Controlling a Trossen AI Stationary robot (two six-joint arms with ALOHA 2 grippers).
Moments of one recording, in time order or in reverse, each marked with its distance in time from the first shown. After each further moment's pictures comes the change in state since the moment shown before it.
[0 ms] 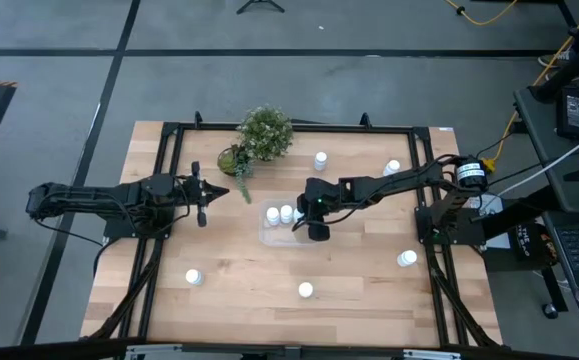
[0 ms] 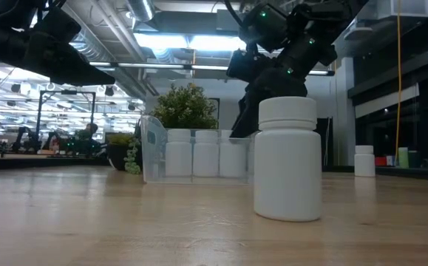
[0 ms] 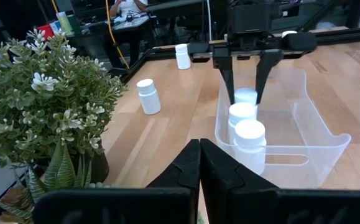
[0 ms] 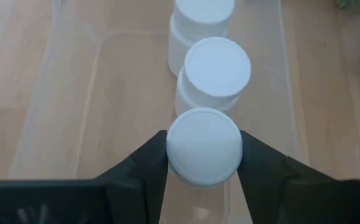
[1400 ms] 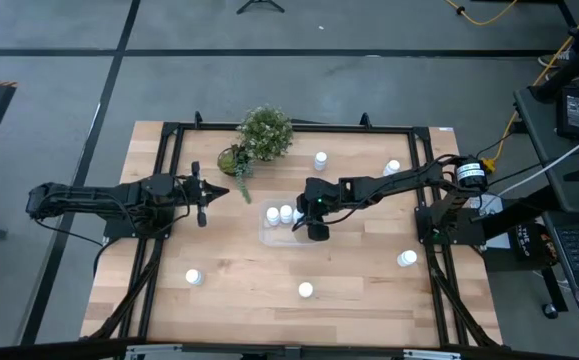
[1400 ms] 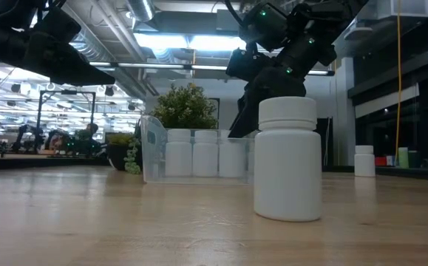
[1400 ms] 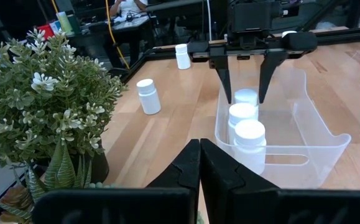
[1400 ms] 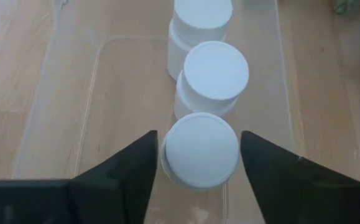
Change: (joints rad) left arm 0.000 0.000 0.000 0.000 0.000 -0.001; right arm -0.002 0.000 0.001 0.009 0.001 -0.003
